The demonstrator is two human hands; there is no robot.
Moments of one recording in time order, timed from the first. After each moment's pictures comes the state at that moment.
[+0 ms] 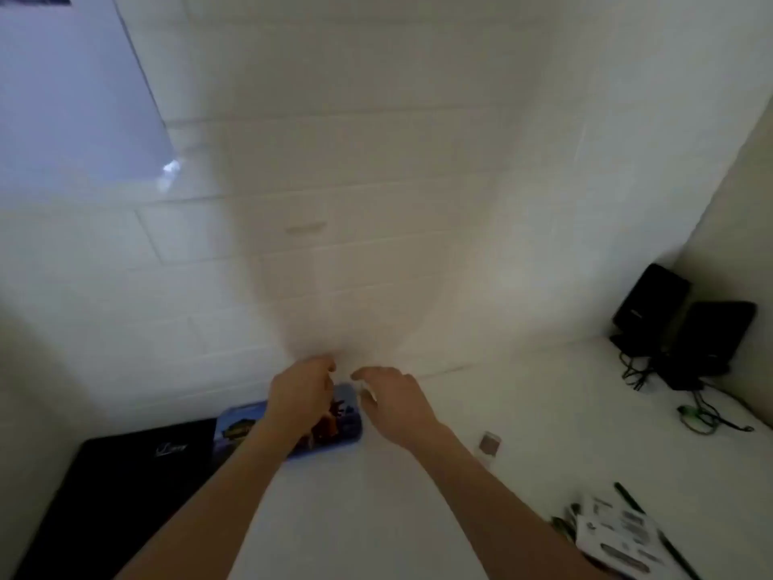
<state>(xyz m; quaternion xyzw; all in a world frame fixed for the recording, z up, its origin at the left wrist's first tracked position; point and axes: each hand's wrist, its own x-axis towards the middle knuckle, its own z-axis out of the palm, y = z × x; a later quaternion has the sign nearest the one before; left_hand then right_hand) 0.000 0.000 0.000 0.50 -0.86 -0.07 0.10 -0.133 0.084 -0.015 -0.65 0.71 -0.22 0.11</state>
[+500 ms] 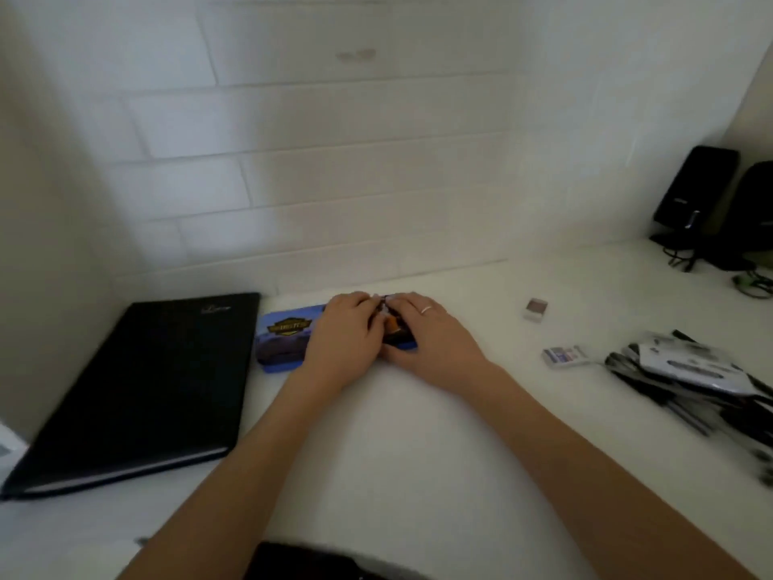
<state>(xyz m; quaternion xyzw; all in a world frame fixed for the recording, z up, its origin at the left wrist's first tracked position) 0.055 0.076 -0.092 0.37 -0.89 -0.06 0.26 -0.080 0.153 -0.104 -0.68 0.67 -0.30 -0.01</state>
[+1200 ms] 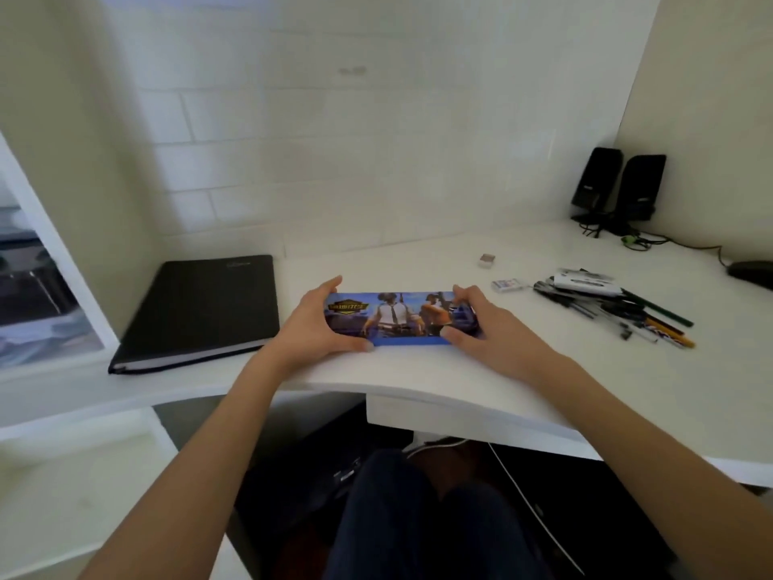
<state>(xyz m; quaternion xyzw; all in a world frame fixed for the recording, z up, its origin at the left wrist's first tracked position) 0.170 0.171 -0.086 0.35 -0.83 -0.38 0.22 -0.057 0.334 -0.093 -0.57 0.76 -0.28 0.09</state>
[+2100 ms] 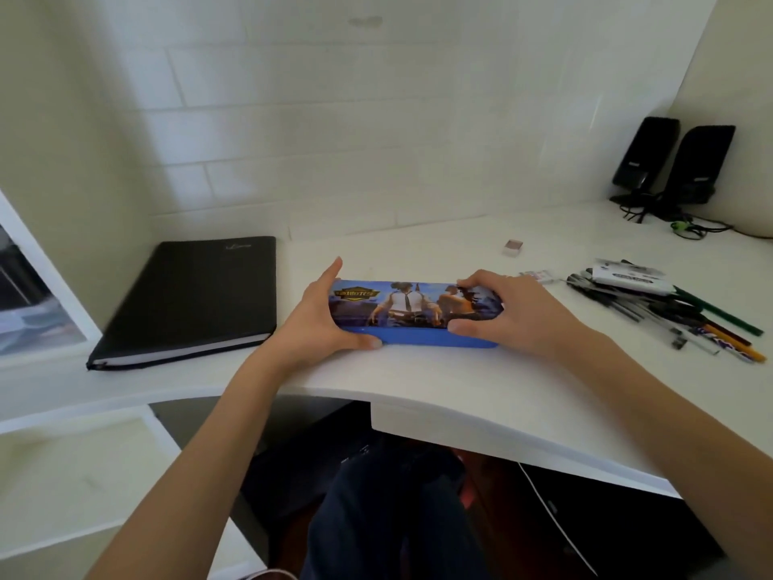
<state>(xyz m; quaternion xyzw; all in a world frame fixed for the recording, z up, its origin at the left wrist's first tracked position) 0.160 0.165 -0.091 0.36 -0.80 -0.43 0.21 -0.080 0.303 -0.082 -0.62 0.73 -0.29 0.06</state>
